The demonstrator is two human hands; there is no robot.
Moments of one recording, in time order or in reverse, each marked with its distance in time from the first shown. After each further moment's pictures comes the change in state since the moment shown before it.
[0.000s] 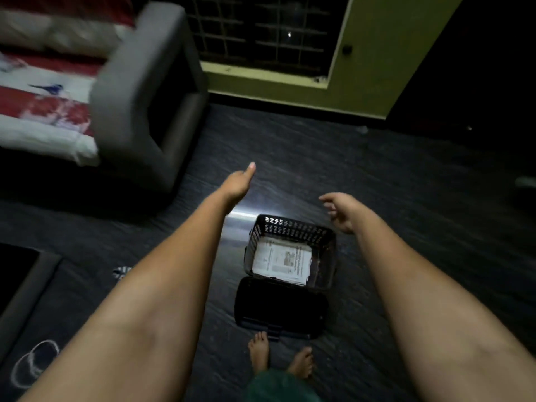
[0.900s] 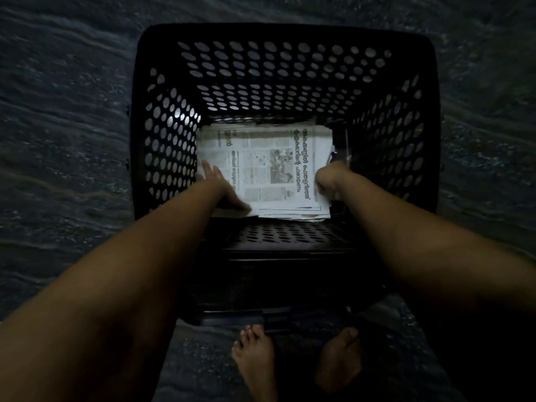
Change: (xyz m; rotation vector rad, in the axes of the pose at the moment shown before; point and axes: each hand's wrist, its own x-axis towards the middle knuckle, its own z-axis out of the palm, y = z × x) left_hand 0.408 -0.505 0.290 1.271 -0.585 -0.339; right_hand 0.540 0.401 0.046 -0.442 0.190 0.258
